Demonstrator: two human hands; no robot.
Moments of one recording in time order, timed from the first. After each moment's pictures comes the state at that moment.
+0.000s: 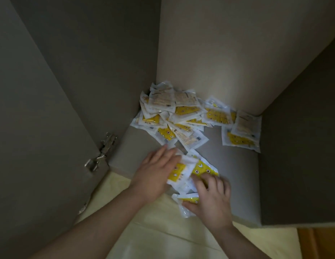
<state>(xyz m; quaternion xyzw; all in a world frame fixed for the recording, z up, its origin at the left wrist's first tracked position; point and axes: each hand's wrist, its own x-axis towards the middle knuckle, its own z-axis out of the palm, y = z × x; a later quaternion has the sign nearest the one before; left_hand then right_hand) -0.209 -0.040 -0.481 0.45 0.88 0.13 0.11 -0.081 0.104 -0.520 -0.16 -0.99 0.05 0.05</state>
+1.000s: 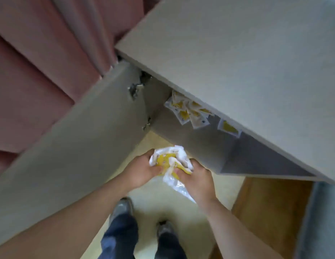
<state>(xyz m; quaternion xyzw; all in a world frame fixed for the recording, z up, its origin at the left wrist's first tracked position) -0.089 -0.151 -0.178 0.02 0.83 0.38 0.40 -0.022 0.008 -0.183 -0.27 -0.85 0.42 -0.16</state>
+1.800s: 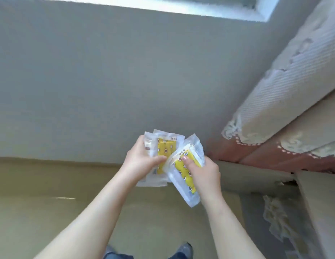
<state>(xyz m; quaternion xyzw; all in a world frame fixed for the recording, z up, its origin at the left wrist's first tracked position) 0.267 -0.426 0.228 -0.46 0.67 0.58 -0.11 0.156 -0.304 0.212 0.13 -0.81 0.49 -0.30</state>
